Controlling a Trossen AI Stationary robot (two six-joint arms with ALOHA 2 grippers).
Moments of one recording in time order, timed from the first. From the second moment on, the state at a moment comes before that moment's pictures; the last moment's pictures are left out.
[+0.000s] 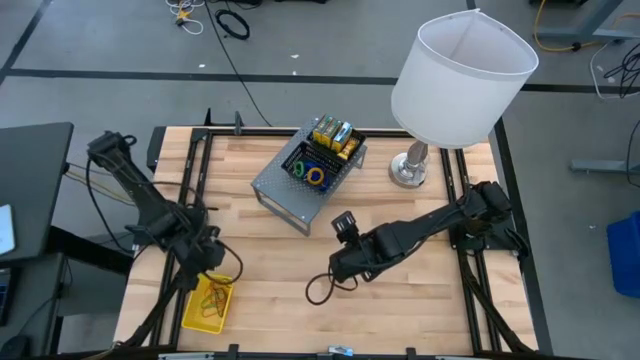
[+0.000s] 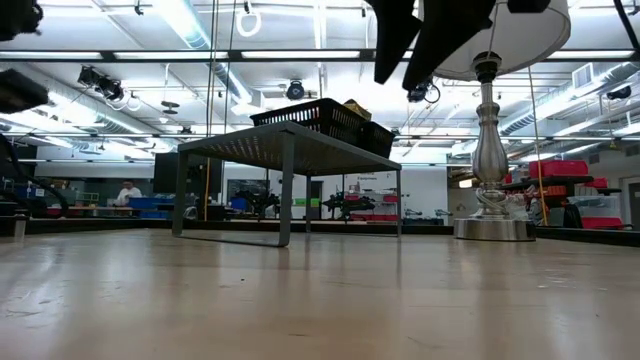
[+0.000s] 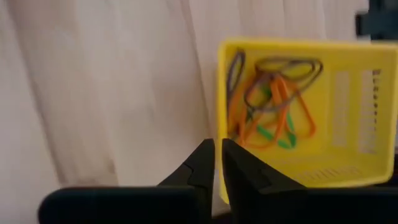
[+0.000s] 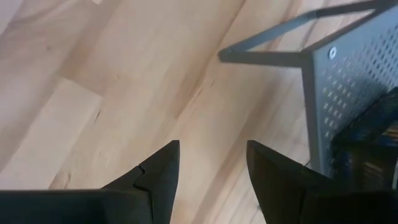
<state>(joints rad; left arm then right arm) -0.84 0.96 0.63 -0.87 -0.04 -0.67 0.40 1.89 1.69 -1.14 0.45 -0.29</state>
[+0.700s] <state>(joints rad) -0.86 1.26 0.63 -0.81 0.03 -0.74 0.40 1.89 1.69 -1.15 0.45 -0.24</state>
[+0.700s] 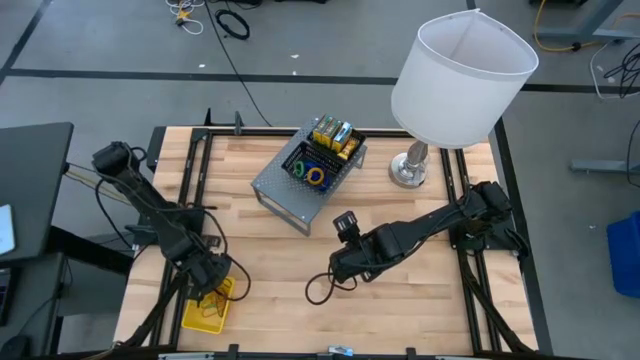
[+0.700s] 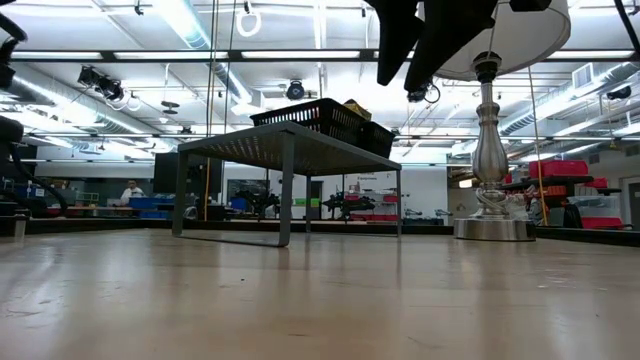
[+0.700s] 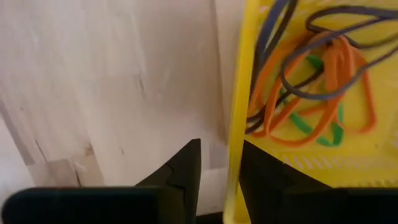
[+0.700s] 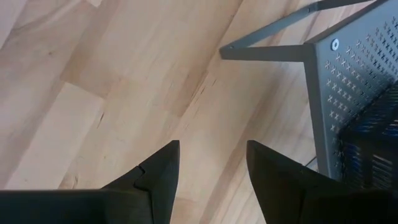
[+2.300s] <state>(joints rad) -0.28 1.22 0.63 -0.10 -0.02 -0.24 0.48 1.90 1.69 -0.79 0.23 -0.33</state>
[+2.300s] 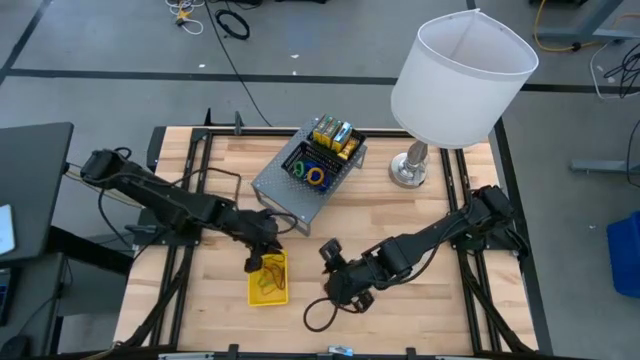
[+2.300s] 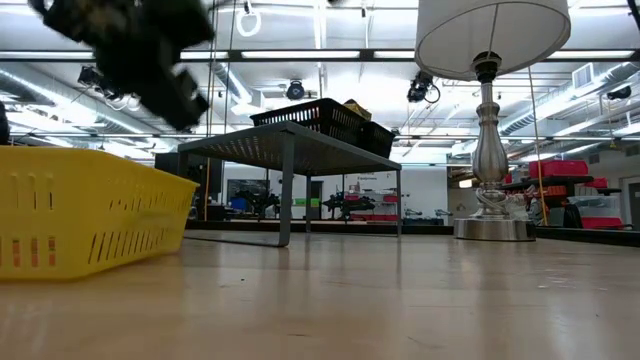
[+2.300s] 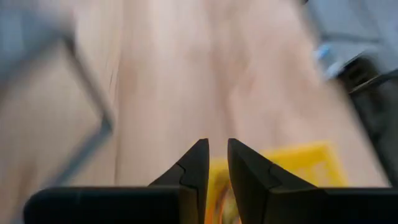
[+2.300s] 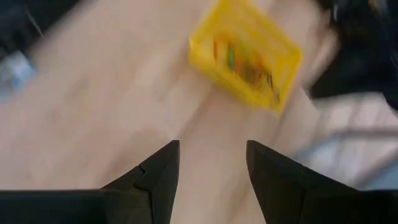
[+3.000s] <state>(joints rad) -0.52 0.69 0.28 0.30 -0.27 0.05 0.43 2.08 1.69 -0.24 0.03 -0.38</state>
